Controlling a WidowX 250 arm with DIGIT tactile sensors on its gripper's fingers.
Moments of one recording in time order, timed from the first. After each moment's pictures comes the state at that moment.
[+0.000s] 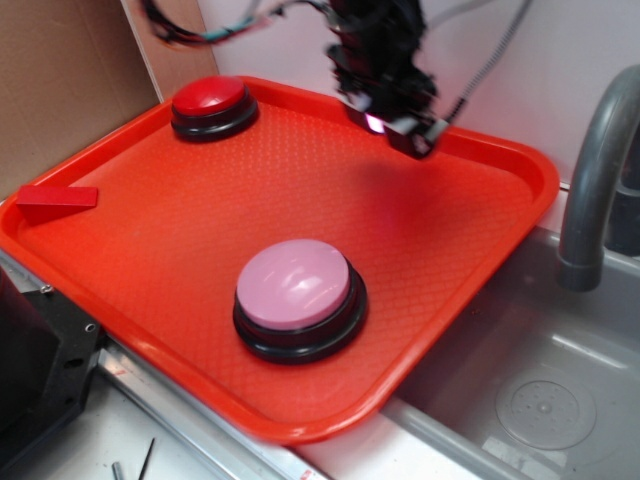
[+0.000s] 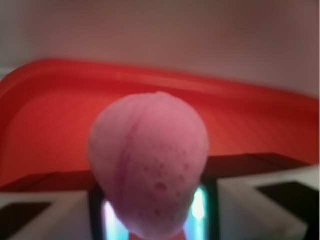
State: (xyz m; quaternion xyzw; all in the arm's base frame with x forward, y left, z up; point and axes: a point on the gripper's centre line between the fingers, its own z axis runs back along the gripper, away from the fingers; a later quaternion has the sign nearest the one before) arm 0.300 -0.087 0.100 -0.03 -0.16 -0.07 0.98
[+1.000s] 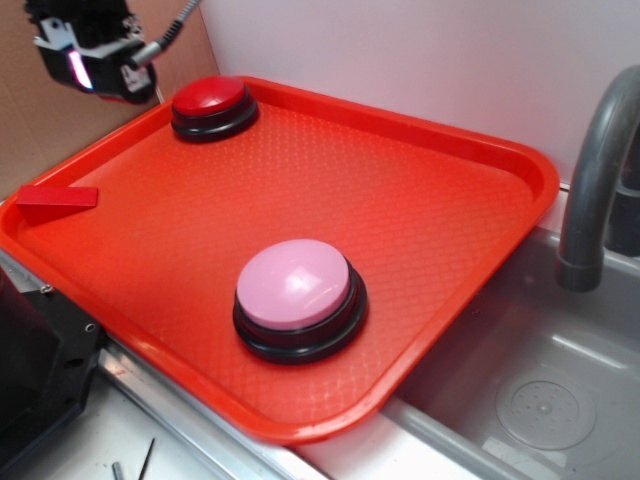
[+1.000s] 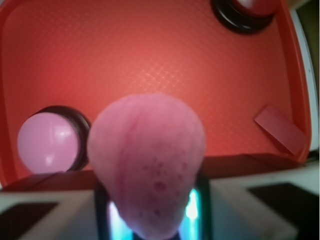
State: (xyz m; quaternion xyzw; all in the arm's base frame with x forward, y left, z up) arm 0.160 0.004 0.160 -0.01 0.00 0.09 1.00
